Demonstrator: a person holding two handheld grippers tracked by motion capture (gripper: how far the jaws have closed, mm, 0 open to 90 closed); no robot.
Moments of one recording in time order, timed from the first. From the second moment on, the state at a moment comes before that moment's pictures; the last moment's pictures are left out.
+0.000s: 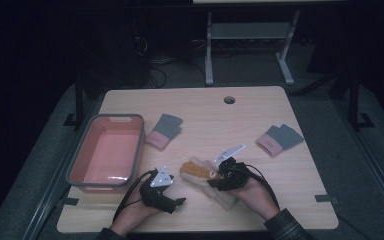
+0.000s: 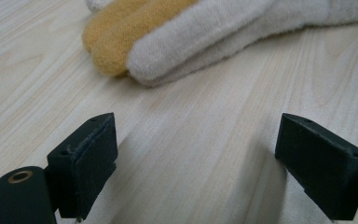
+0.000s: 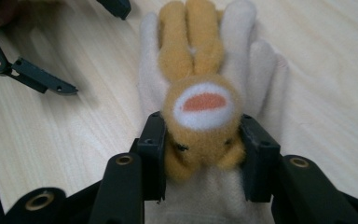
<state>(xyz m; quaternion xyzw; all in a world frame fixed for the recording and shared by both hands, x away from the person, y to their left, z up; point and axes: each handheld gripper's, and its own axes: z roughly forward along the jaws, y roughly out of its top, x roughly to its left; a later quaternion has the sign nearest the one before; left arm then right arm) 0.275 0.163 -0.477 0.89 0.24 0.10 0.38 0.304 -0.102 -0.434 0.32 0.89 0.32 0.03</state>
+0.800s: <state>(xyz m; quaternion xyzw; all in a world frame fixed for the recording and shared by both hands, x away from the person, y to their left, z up) 0.272 0.141 -0.454 0.89 0.25 0.07 0.38 0.299 -0.180 -0.430 0.33 0.87 0.36 0.08</state>
